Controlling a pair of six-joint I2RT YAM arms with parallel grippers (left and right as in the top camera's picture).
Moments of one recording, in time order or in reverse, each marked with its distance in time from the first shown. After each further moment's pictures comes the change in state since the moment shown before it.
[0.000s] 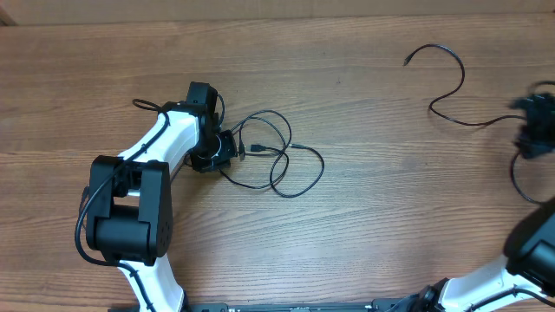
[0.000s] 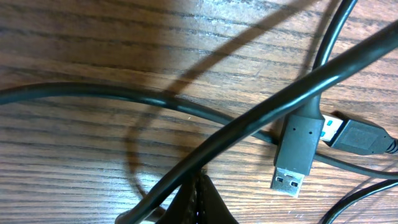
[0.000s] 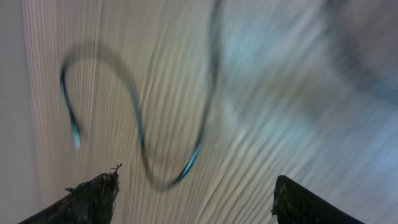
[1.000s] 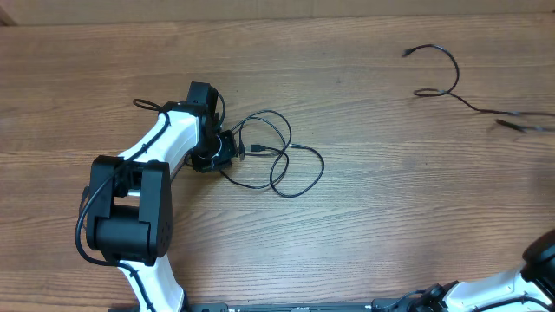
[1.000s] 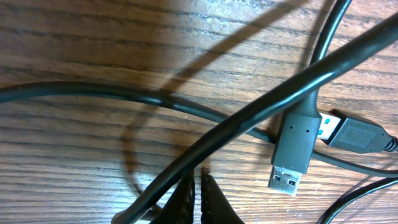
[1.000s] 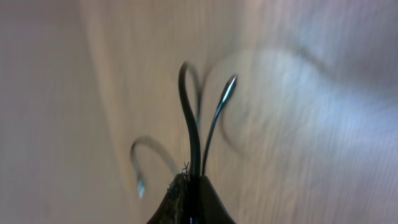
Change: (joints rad) left arm 0.000 0.000 0.001 -0.002 0.002 0.003; right arm -0.338 0.000 0.000 0.128 -0.209 0.113
